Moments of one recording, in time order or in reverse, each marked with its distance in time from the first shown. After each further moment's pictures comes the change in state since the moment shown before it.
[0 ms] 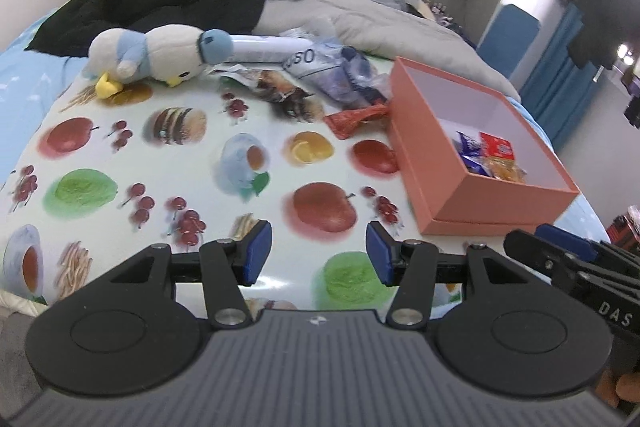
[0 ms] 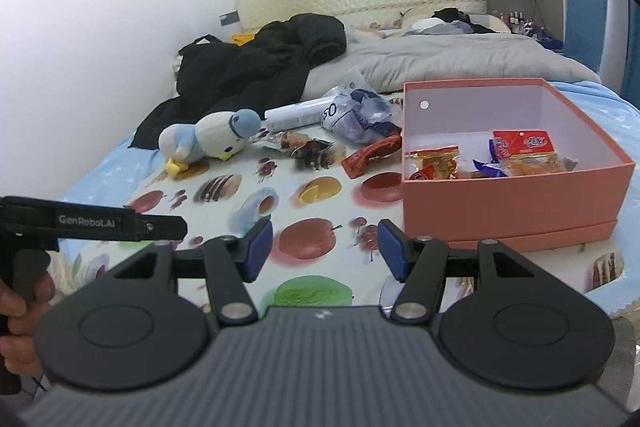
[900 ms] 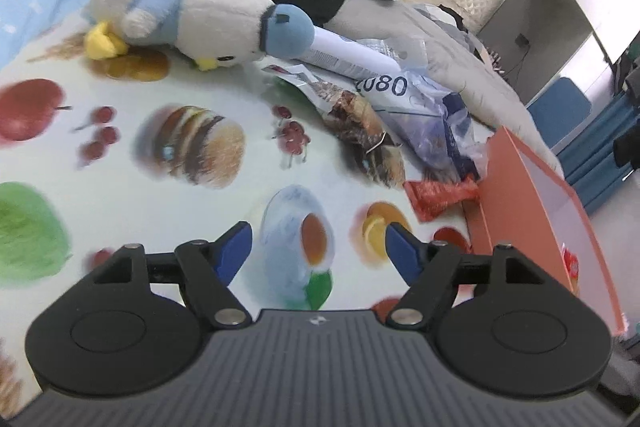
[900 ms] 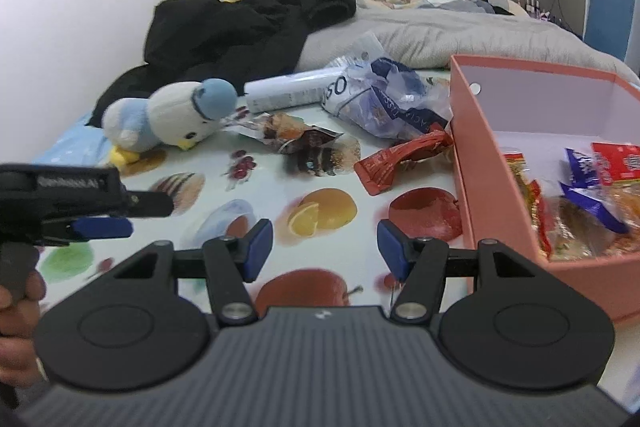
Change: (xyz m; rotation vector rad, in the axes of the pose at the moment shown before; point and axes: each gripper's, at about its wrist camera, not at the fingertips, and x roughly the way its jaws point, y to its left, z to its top) left arm 0.184 0.112 0.080 -0.292 -0.003 -0.025; right arm 0.197 0.020 0.023 -0.044 0.071 -0.049
